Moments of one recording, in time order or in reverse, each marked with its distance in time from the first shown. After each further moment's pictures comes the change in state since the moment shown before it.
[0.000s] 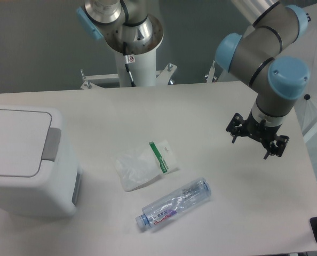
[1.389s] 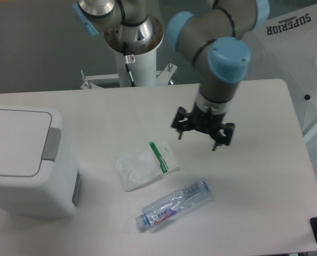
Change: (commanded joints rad) arm -0.227 0.232 -0.130 -0.054 -0.164 -0.592
